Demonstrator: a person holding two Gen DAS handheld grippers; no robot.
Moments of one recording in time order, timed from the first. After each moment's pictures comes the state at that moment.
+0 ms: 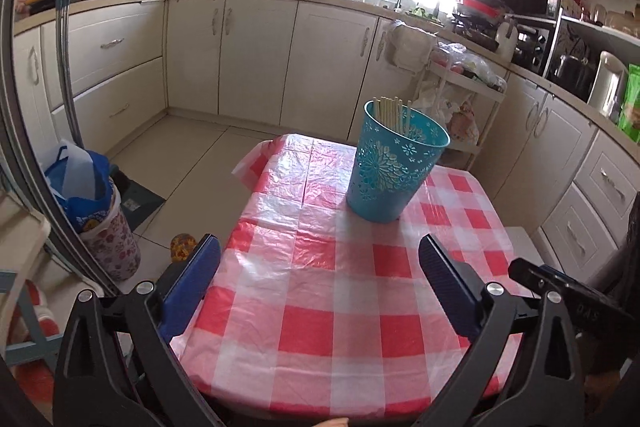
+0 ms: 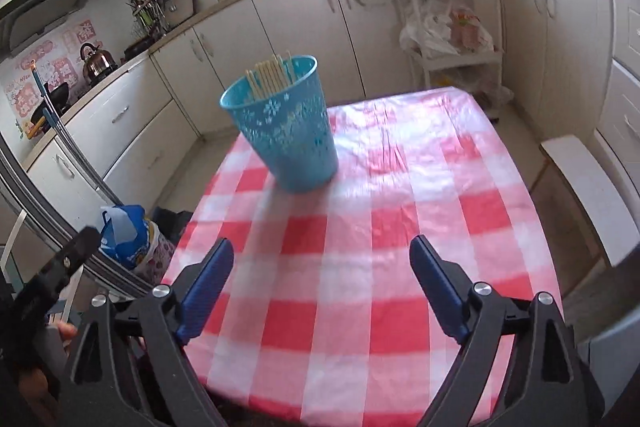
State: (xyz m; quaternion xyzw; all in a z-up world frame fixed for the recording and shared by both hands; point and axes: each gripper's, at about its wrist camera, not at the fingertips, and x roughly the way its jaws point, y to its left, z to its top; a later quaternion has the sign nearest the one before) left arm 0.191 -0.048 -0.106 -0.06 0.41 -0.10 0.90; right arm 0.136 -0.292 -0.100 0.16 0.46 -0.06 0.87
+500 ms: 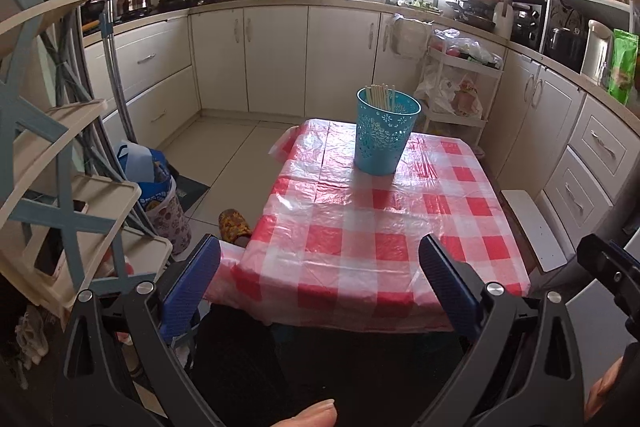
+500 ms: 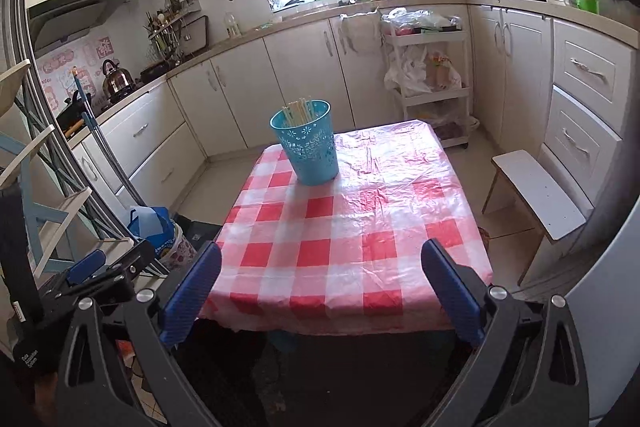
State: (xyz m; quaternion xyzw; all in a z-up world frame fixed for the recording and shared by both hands) left arm 0.042 -0.034 -0.004 -0.01 0.43 -0.07 0.90; right arm -0.021 -0.237 0.031 0.13 0.40 -0.09 0.90
